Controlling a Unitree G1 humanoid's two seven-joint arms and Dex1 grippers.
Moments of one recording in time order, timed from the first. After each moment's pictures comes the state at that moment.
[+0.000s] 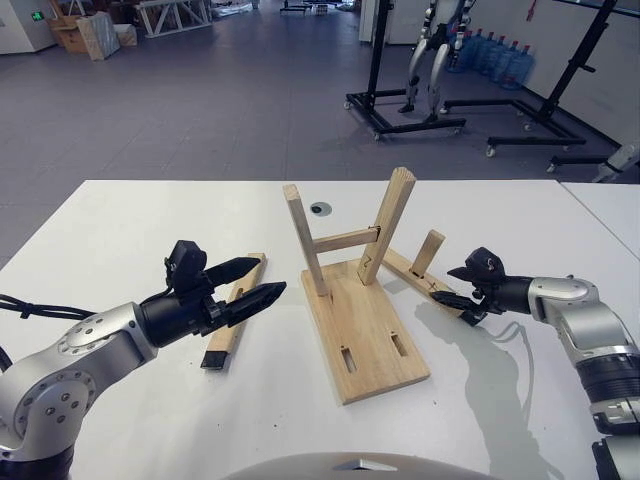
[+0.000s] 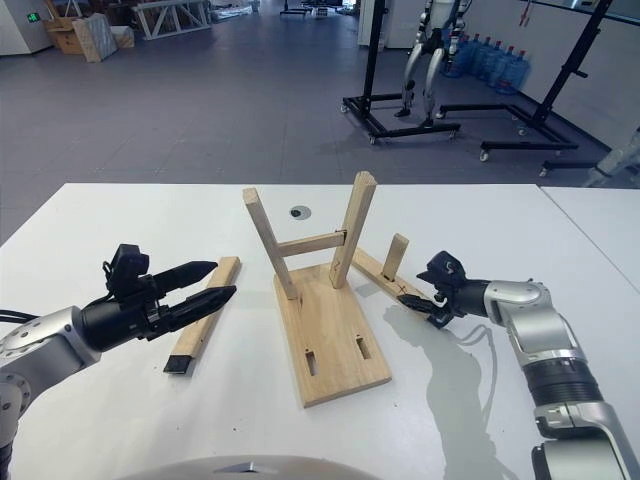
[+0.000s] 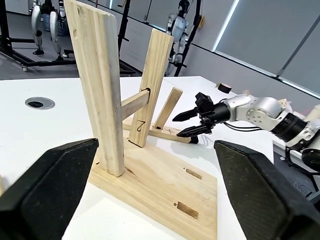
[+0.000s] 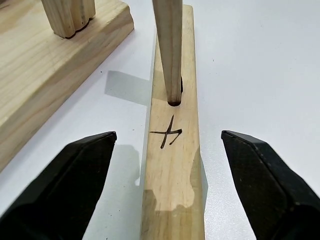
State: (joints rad) left arm 0.07 0.64 0.25 -0.68 -1.08 0.87 -0.50; right arm -0.25 -0.78 0.02 0.25 0.21 0.44 0.96
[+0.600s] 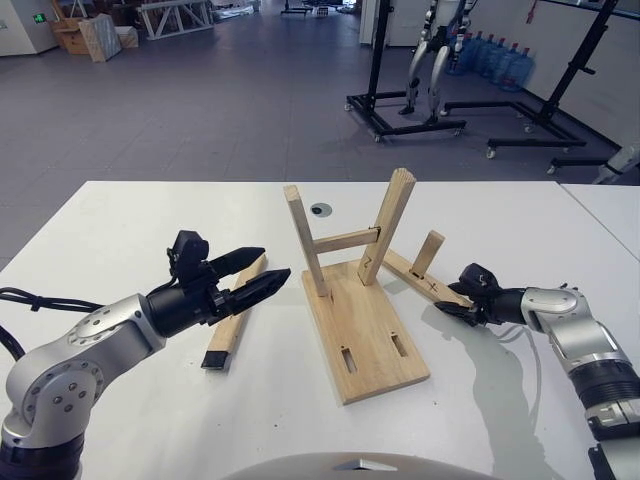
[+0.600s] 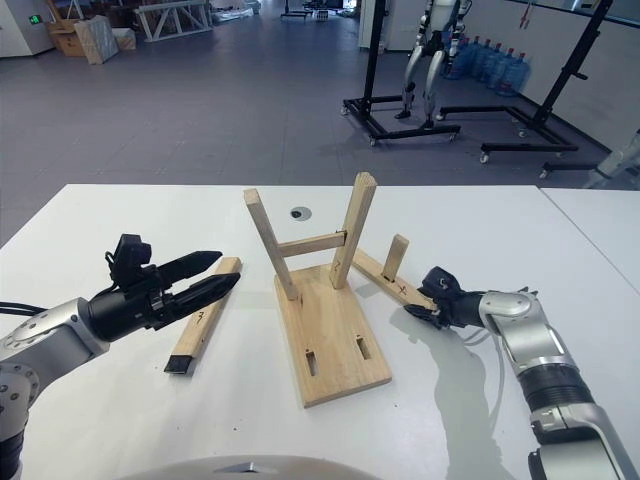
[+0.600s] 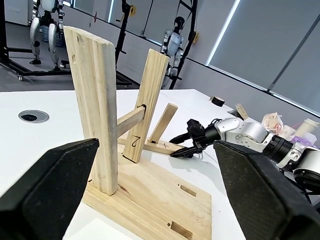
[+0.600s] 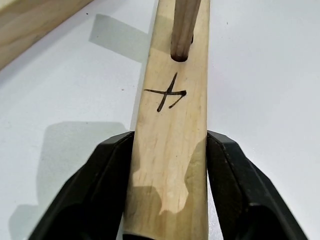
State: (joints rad) left arm 0.02 0.62 0.24 -0.65 -1.16 0.86 -0.45; right arm -0.23 -0.77 0.08 0.37 0.10 0.26 0.96
